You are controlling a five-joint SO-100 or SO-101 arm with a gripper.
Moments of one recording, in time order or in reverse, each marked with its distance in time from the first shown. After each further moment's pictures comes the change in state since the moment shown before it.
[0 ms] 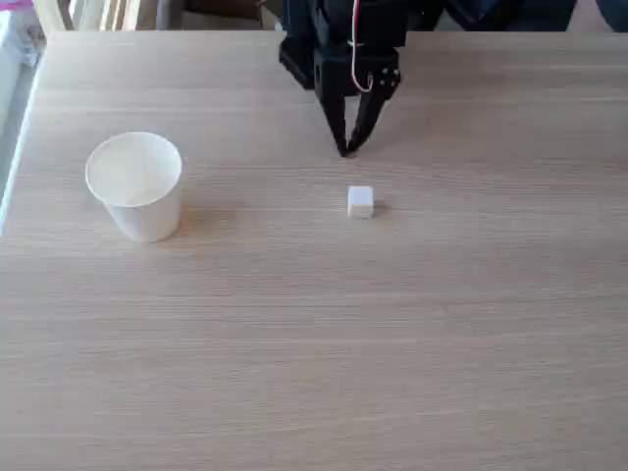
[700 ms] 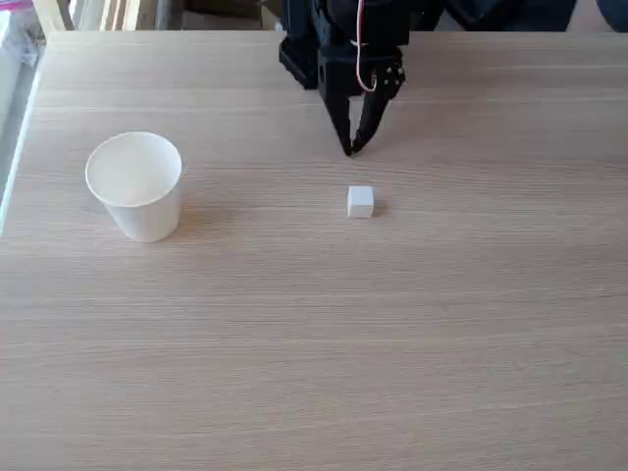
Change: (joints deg) arm -2.3 0.0 0.0 0.1 1.4
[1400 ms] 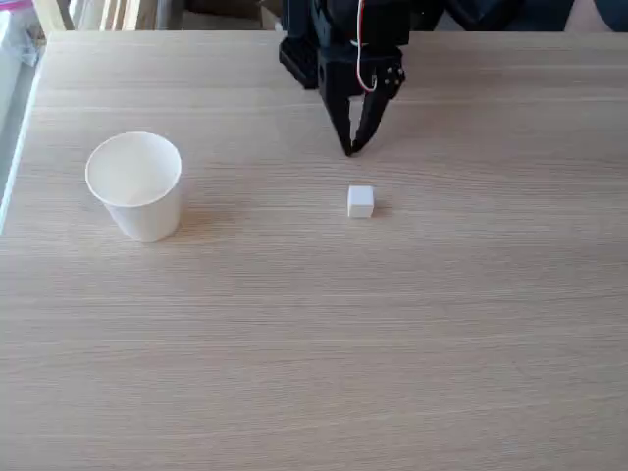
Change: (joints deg) arm 0.0 0.0 0.0 0.0 -0.5
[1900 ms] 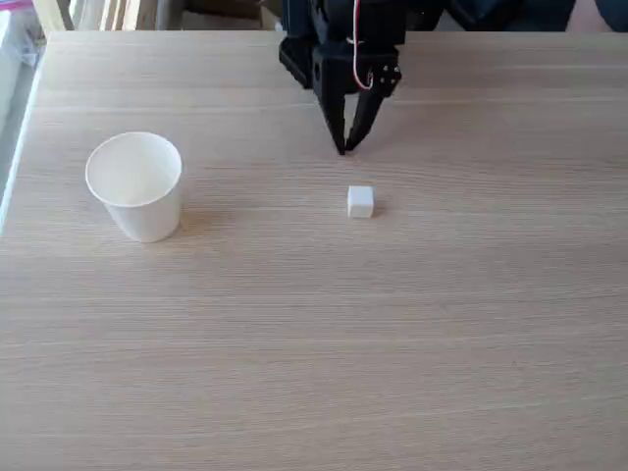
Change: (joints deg) arm 3.1 -5.9 -3.9 -0.4 -5.3
